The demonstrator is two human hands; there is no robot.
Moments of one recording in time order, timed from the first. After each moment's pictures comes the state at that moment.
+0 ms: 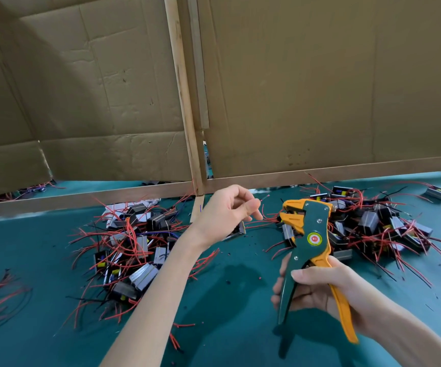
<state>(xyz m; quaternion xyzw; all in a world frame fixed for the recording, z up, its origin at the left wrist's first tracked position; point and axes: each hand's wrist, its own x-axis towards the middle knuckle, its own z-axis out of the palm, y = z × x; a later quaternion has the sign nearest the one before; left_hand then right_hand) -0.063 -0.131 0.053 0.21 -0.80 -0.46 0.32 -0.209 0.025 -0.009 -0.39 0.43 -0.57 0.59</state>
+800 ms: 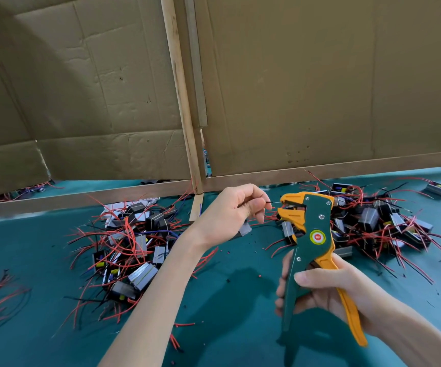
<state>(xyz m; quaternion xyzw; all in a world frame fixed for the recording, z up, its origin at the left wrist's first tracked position) -0.062 -0.116 0.065 0.17 -0.85 -0.42 0.27 -0.212 0.026 -0.008 -0.42 0.40 -0.55 0.60</state>
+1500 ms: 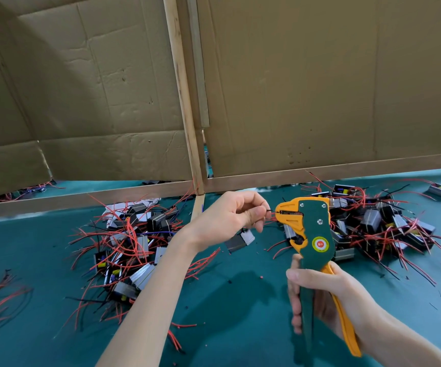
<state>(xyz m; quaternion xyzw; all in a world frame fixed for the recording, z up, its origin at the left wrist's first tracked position) -0.055 -0.121 0.065 0.16 -0.85 -0.46 0.21 -0.185 0.034 -0.004 -0.34 0.49 -0.57 0.56</state>
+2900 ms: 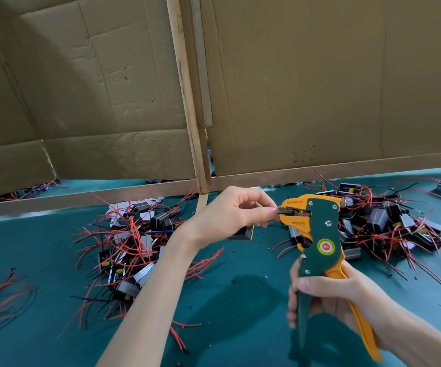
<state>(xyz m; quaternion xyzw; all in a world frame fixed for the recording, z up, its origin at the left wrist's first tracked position) -0.048 -0.116 0.078 0.17 -0.84 -0.47 0.21 -0.193 0.033 0.002 -0.40 0.45 -0.55 0.58</state>
